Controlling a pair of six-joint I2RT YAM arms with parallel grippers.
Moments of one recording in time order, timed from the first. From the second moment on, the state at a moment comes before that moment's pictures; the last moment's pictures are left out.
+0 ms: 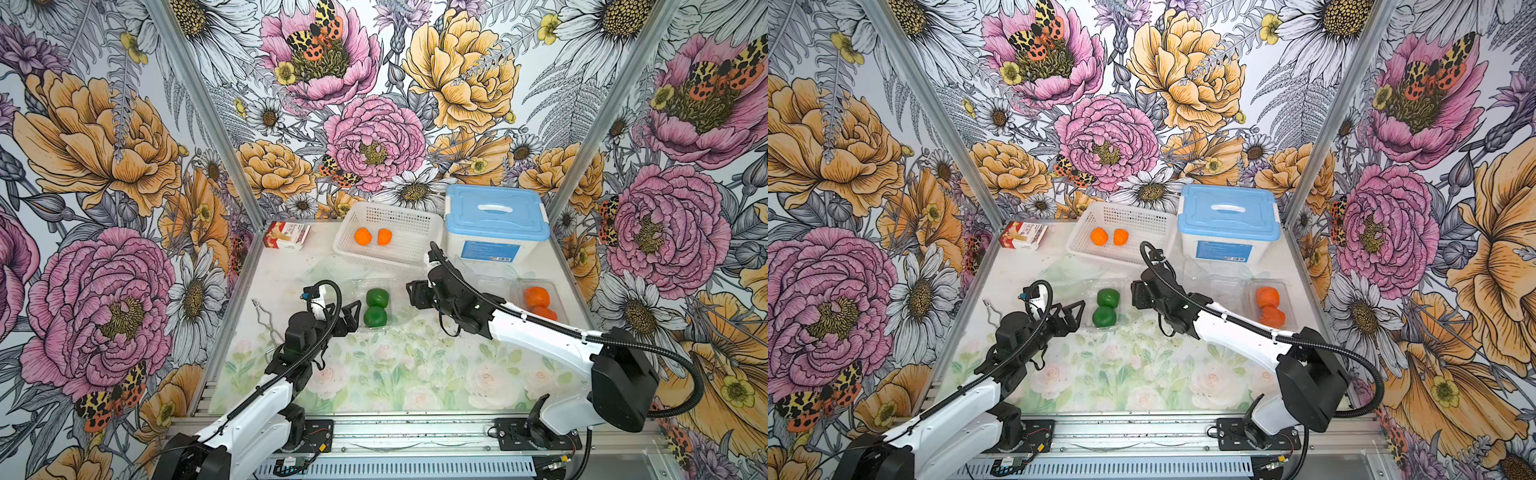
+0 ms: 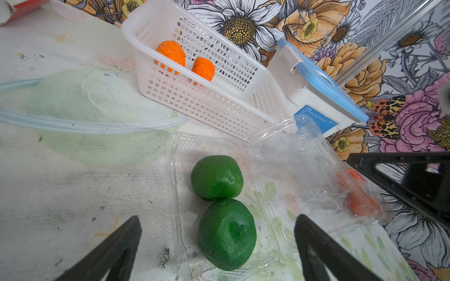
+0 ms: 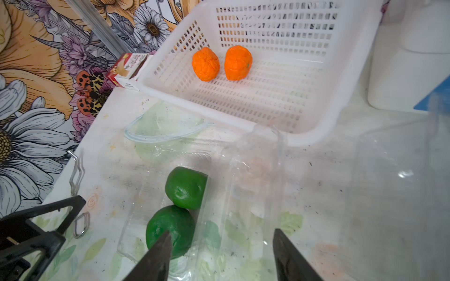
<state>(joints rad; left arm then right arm) -0.32 0.87 0.21 0.34 0.12 -0.53 0.80 1.51 1.05 -0.16 0.18 0.54</state>
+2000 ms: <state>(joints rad) -0.32 0.74 0.14 0.29 -0.01 -0.53 0.85 2.10 1.46 -0.16 0.09 0.50</state>
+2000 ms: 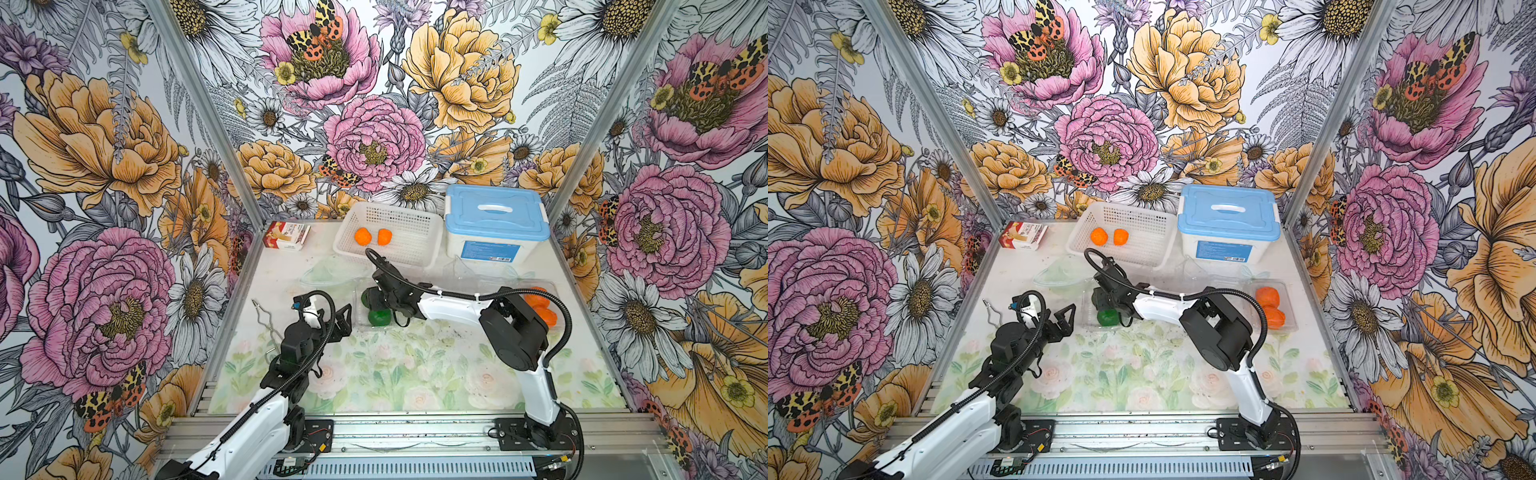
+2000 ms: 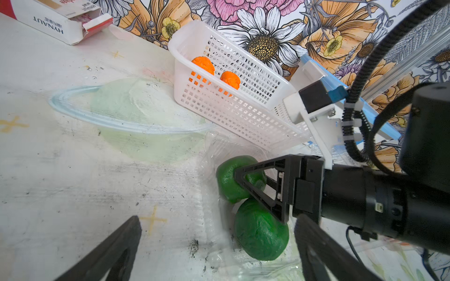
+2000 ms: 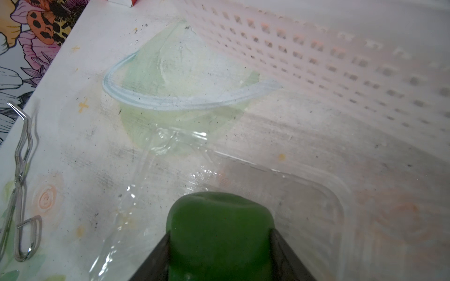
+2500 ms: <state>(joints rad) -0.32 0.76 0.14 0.30 -0.02 -0.53 0.87 1.99 1.41 -0.18 0.14 0.49</state>
